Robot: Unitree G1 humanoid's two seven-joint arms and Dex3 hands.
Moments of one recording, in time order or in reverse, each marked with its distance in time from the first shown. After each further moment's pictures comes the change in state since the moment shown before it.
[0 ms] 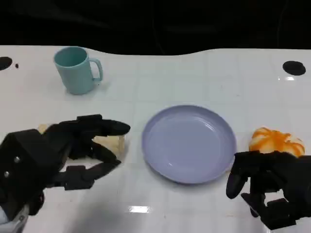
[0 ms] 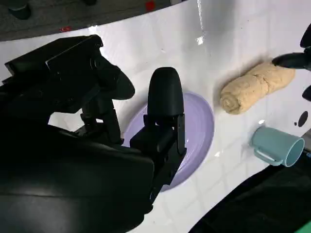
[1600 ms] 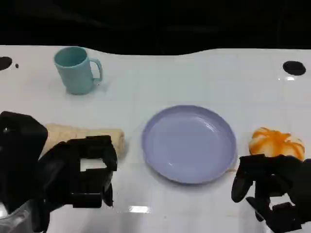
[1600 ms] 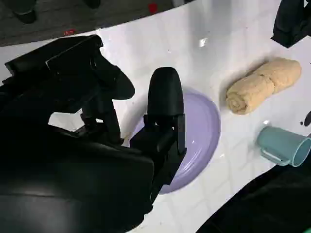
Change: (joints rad) left arm -0.010 -0.072 0.073 -0.113 -0.350 0.530 -0.003; right arm 0.038 -0.011 -0.032 0.004 0.012 -0.017 0.013
